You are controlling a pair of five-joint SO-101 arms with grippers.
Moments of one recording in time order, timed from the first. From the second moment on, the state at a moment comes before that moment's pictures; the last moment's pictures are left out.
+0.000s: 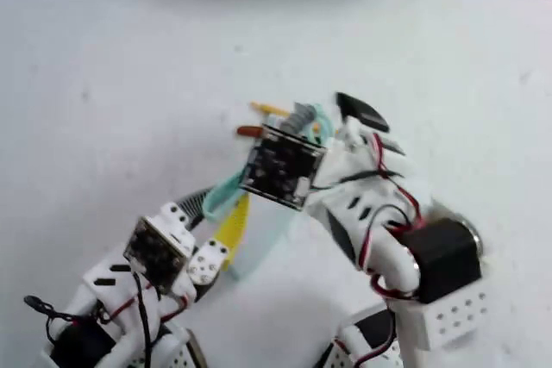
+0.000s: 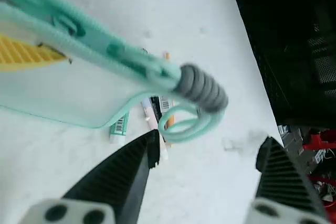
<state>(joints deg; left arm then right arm) 34.0 -105.0 69.5 61.0 -4.3 -25.8 -45.1 5.3 89.5 52.9</state>
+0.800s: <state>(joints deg) 36.5 -105.0 69.0 61.6 -5.8 -28.2 -31.2 -8.4 96.9 68.3</state>
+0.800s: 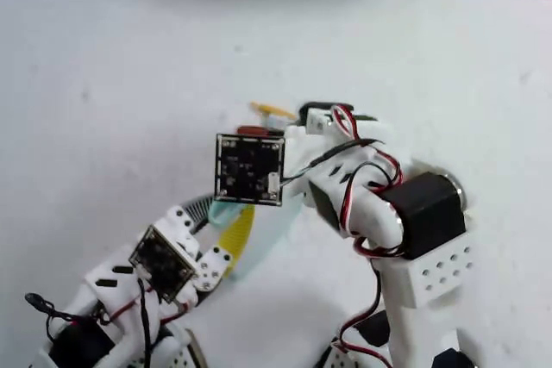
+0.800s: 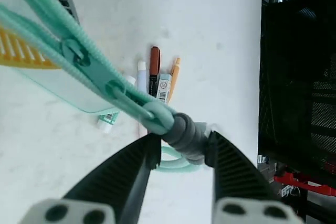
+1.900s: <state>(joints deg) 36.7 -105.0 69.0 62.7 -1.1 -32.9 -30.8 -13.5 96.8 56.1</state>
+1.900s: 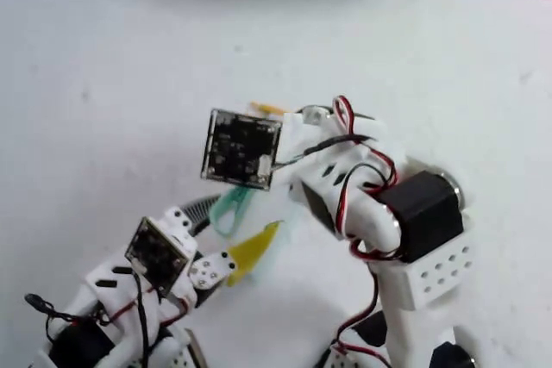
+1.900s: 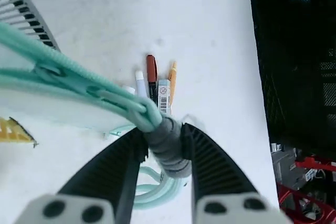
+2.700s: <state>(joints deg) 36.7 -105.0 71.7 57.5 -5.8 -29.1 -33.7 -15.1 96.8 50.9</state>
